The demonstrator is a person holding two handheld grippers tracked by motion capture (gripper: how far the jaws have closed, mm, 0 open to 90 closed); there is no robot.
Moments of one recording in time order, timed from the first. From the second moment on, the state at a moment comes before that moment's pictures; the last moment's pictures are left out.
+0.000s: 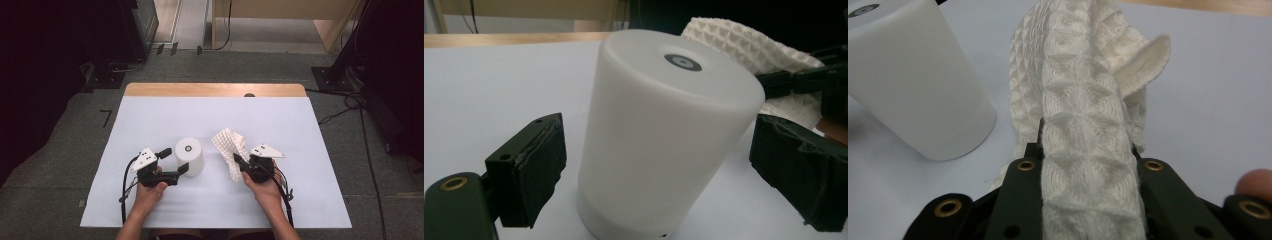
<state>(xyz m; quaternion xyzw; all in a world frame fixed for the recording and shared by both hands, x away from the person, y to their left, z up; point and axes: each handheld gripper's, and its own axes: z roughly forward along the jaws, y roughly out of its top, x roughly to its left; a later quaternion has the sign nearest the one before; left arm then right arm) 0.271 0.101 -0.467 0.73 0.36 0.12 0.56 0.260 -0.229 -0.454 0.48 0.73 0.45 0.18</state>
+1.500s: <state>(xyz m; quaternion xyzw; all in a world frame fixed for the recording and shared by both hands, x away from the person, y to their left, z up) 0.293 0.058 -0.475 0.77 0.33 0.20 0.51 0.241 -0.233 -0.454 0.48 0.73 0.46 0.18</state>
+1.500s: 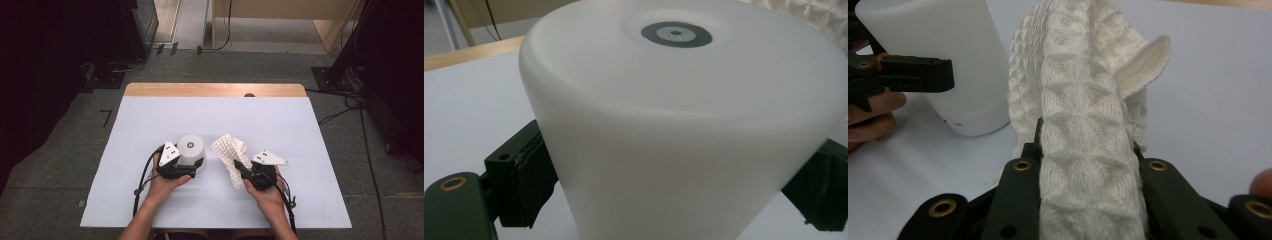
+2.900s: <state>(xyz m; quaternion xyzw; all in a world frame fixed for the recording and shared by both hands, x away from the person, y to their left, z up) 0.259 0.050 -0.460 0.82 0.26 0.18 0.47 0.227 -0.186 -0.388 0.40 0.74 0.51 0.18</state>
